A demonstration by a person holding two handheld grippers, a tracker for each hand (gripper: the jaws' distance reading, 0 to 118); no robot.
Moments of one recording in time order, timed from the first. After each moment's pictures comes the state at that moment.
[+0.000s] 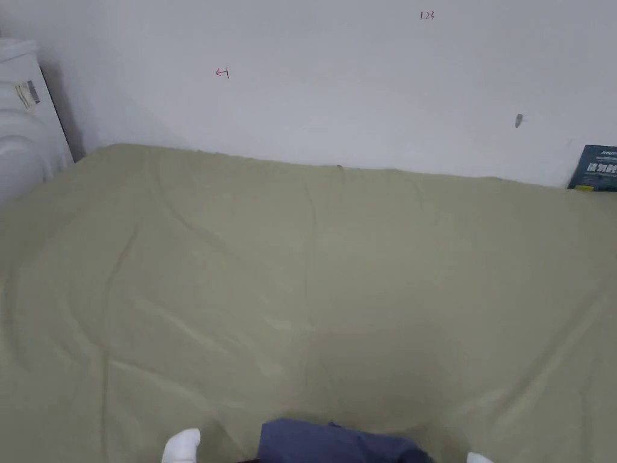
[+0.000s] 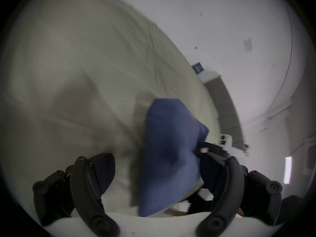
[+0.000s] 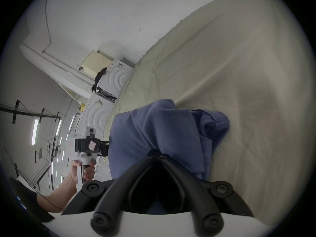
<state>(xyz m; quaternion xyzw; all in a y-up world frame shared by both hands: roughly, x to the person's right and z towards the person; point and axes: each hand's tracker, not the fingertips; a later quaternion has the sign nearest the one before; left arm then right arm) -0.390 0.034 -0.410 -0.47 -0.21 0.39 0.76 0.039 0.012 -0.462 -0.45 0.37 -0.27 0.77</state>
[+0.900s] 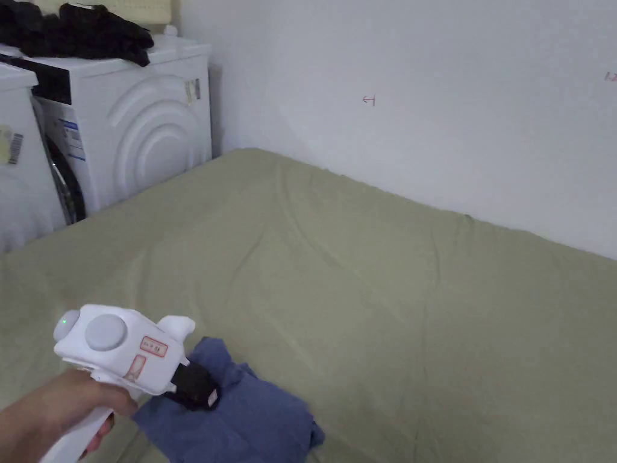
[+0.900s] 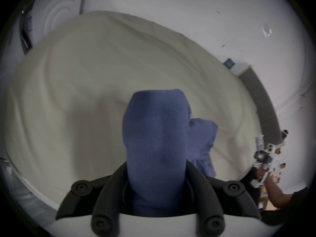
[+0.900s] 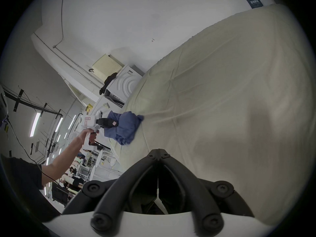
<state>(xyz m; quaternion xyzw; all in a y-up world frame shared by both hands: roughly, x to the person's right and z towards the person) -0.640 0.129 -0.455 -0.52 -0.07 0.17 0.83 0.047 0.062 -0.406 -0.40 0.38 -0.26 0.79</state>
